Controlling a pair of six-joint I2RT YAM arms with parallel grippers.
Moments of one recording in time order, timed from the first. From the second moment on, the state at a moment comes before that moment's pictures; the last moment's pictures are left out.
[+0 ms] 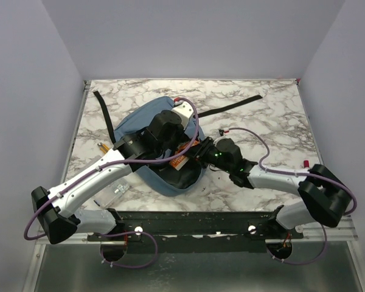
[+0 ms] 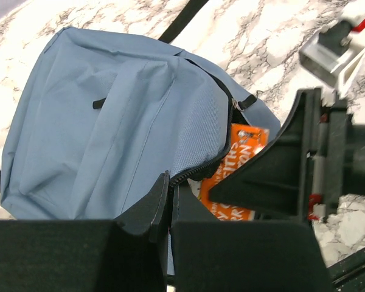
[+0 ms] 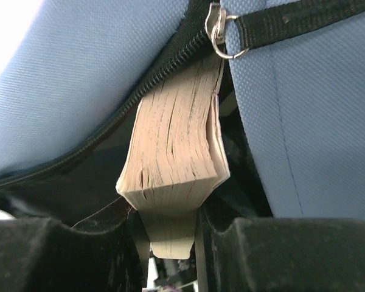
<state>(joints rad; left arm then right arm) -0.89 1.25 1.28 -0.60 -0.37 -0.07 0.80 1.38 0.62 0.47 -0.11 1.43</state>
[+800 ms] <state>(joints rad) -0.81 1.25 1.28 -0.60 -0.19 -0.11 0.90 1.54 0.61 0.51 0.01 1.35</state>
